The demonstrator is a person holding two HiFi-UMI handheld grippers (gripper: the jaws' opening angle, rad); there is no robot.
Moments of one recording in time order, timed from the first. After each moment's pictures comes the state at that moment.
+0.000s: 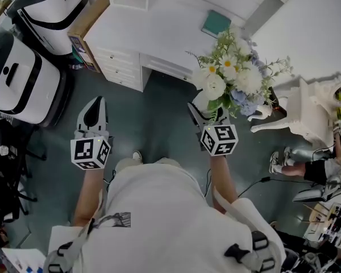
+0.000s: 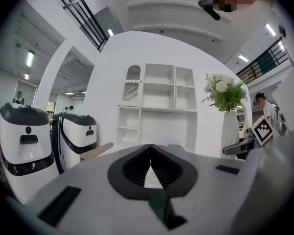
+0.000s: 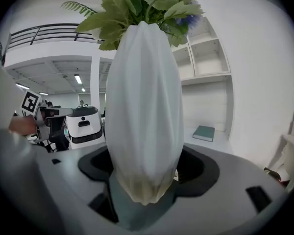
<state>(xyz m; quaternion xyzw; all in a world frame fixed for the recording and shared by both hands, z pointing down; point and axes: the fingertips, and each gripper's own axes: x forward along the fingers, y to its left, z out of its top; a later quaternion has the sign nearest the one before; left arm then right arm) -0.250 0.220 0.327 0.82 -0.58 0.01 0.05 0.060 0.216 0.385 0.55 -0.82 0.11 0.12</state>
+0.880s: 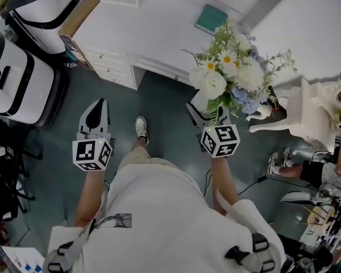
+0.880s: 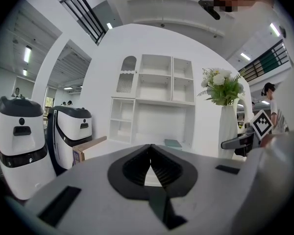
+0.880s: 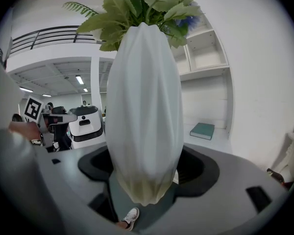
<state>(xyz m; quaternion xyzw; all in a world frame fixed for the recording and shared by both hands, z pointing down) -0.159 0.216 0.355 0.82 -0.57 0.02 0.06 0.134 0.210 0.393 0.53 -0.83 0.12 0.12</state>
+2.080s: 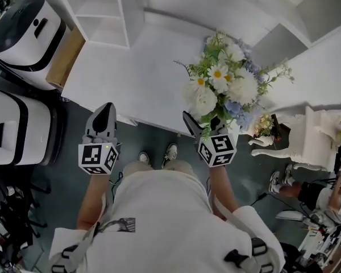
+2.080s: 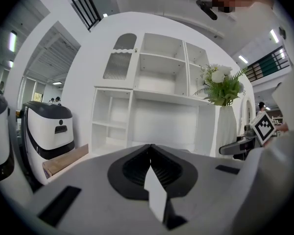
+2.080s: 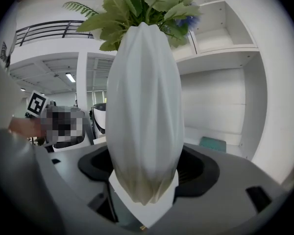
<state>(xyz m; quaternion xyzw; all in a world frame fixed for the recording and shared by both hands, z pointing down) -0.111 -0.099 0.332 0.84 -0.54 0.03 0.07 0.147 -0.079 0.376 0.54 -0.83 0.12 0.12</state>
